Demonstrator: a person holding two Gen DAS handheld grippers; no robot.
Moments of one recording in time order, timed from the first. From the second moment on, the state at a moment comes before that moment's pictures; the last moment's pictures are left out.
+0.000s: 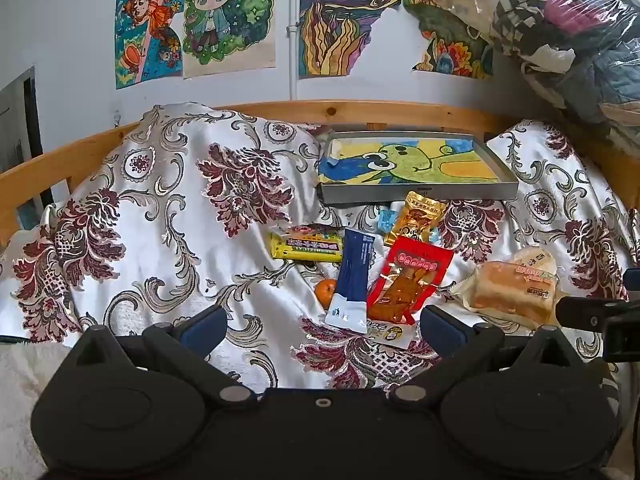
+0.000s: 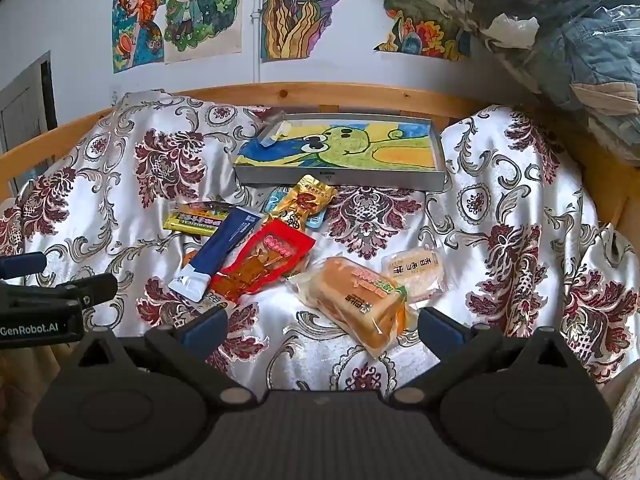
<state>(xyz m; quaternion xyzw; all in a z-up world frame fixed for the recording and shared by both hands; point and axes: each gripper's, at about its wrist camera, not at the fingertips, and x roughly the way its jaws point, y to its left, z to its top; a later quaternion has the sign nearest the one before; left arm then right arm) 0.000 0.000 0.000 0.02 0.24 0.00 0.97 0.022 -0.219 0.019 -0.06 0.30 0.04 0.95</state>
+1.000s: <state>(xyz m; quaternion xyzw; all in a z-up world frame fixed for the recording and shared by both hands) 0.000 0.000 0.000 0.02 0.24 0.00 0.97 0.025 -0.221 0.019 -0.06 0.31 0.04 0.95</state>
